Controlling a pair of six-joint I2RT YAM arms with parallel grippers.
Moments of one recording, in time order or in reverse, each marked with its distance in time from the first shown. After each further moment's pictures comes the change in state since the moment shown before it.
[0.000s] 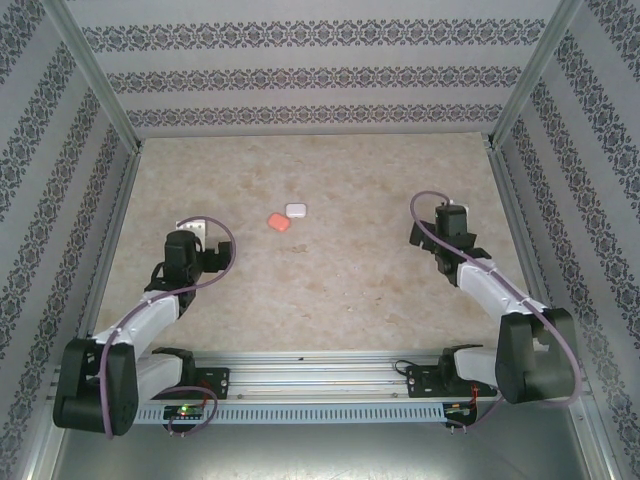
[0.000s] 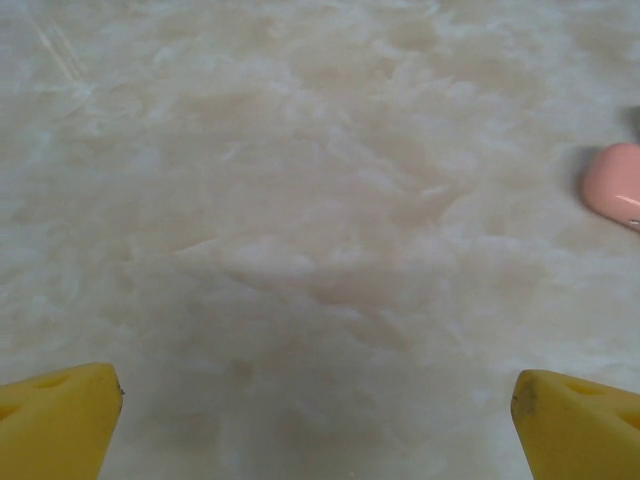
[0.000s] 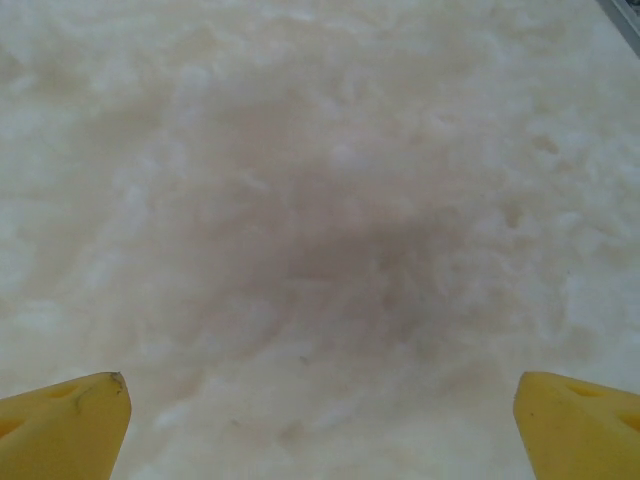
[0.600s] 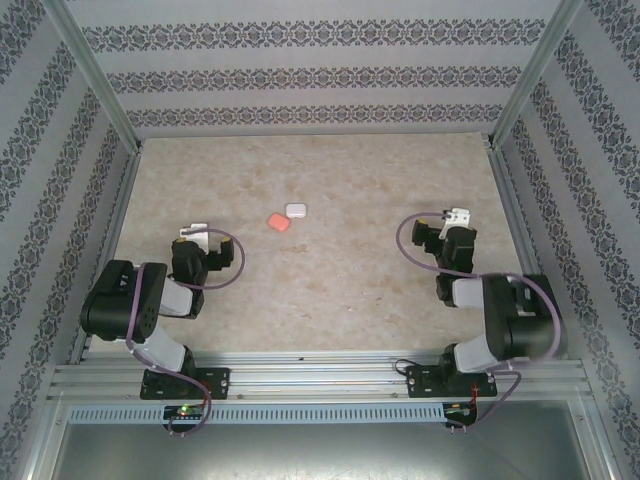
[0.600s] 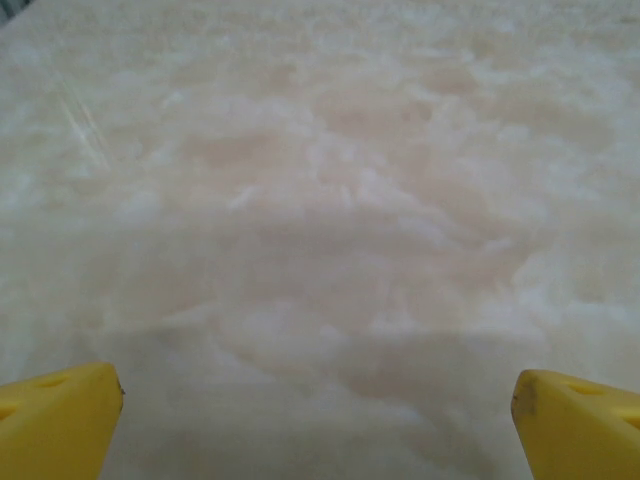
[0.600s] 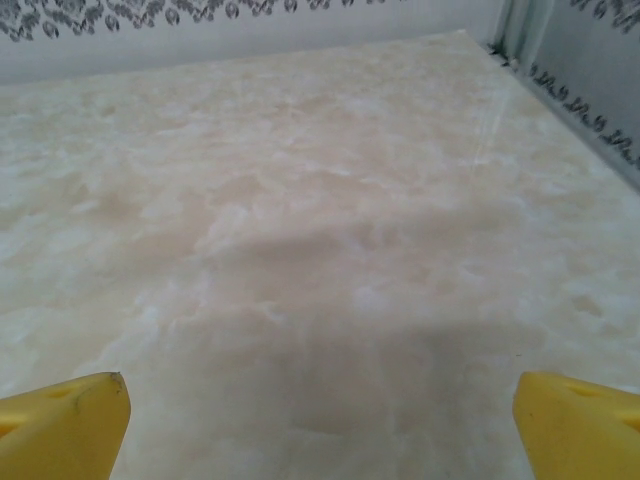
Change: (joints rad) left arm 0.034 0.481 -0.138 0.813 0.000 0.029; right arm -0.091 0.261 -0.279 0.935 -0.137 -0.172
